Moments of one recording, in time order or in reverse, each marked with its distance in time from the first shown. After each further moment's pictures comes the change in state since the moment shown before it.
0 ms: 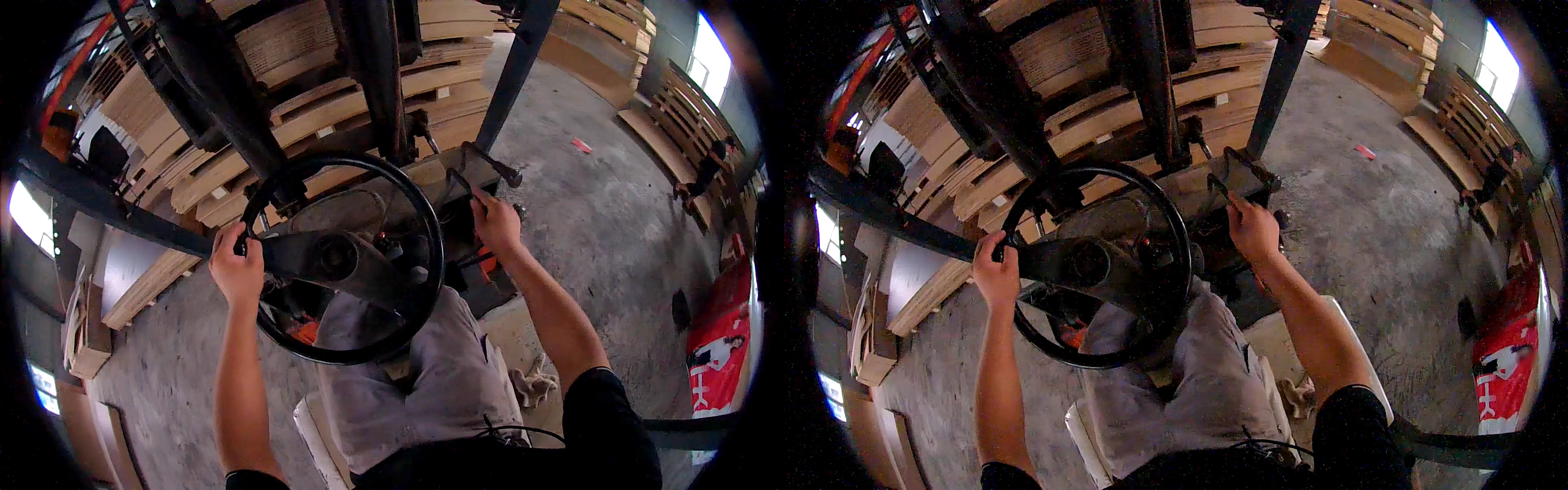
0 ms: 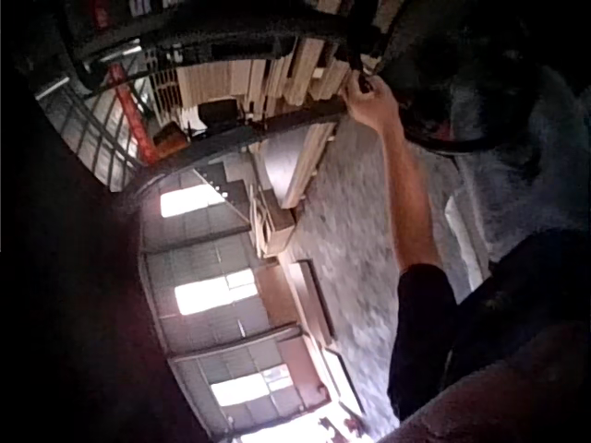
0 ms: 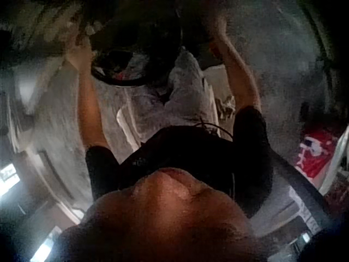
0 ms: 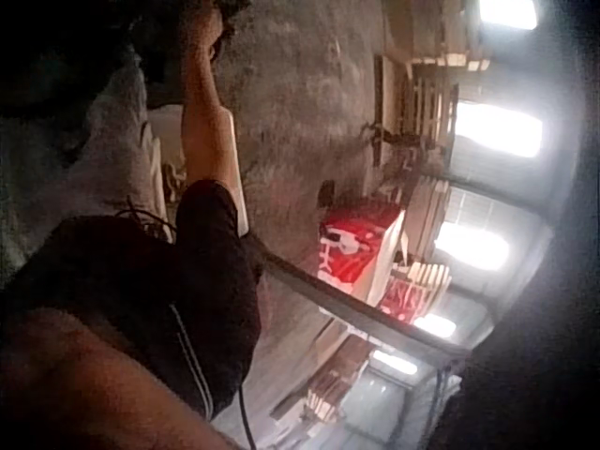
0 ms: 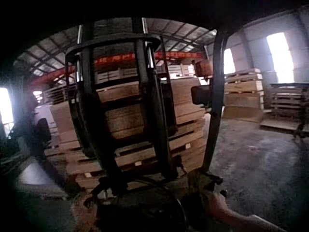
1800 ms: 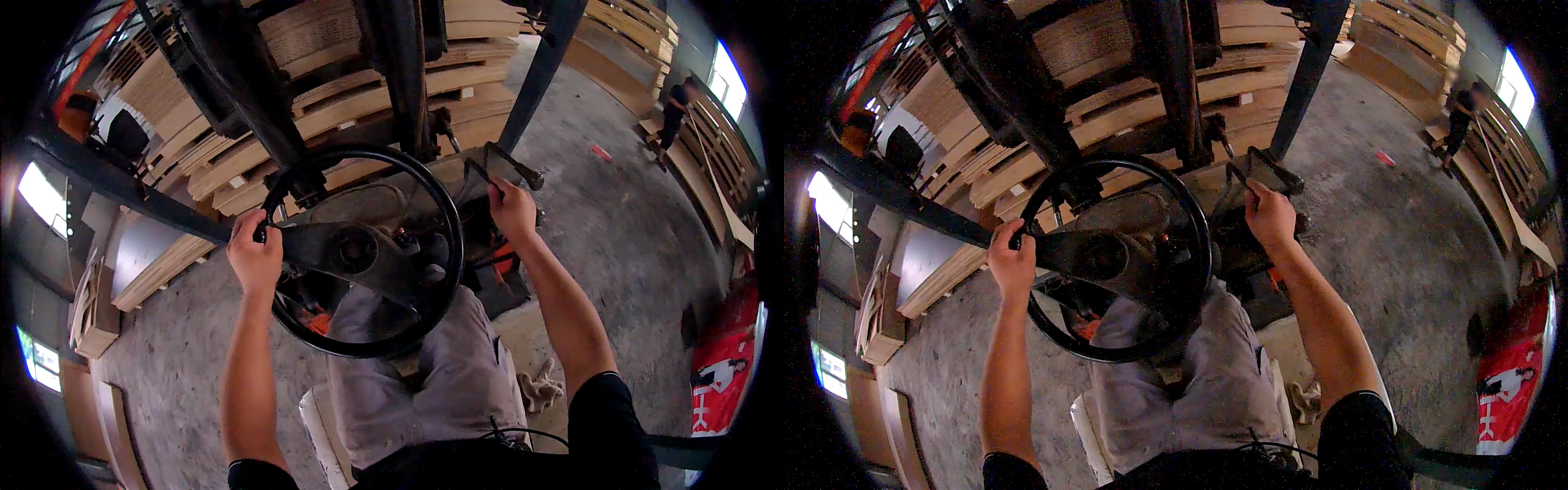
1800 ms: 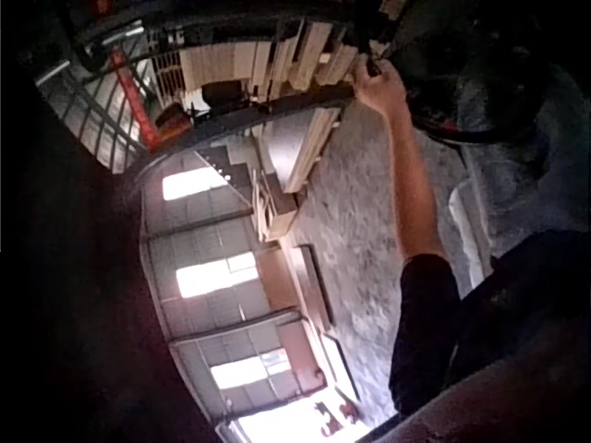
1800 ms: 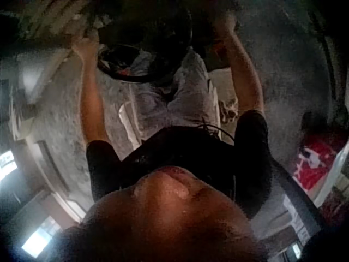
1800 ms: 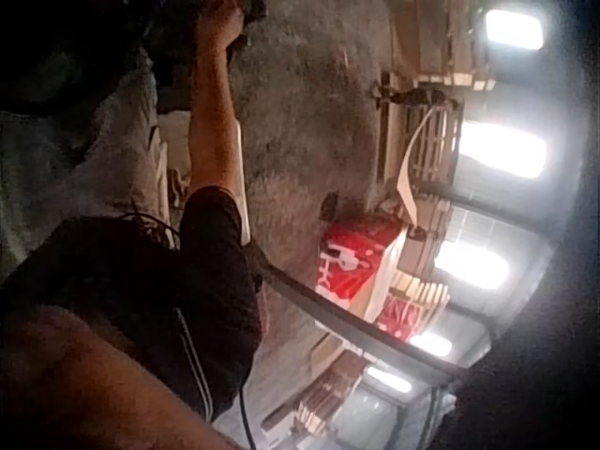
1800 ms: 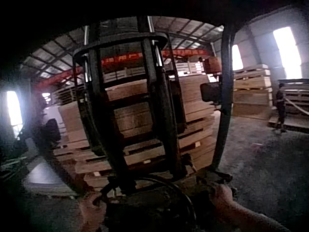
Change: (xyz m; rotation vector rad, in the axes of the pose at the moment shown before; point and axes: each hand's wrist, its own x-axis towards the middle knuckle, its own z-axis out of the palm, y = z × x) left_hand 0.009 0.005 -0.001 -0.044 -0.010 -0.005; right_hand 0.026 -0.011 0.001 -0.007 0.041 -0.048
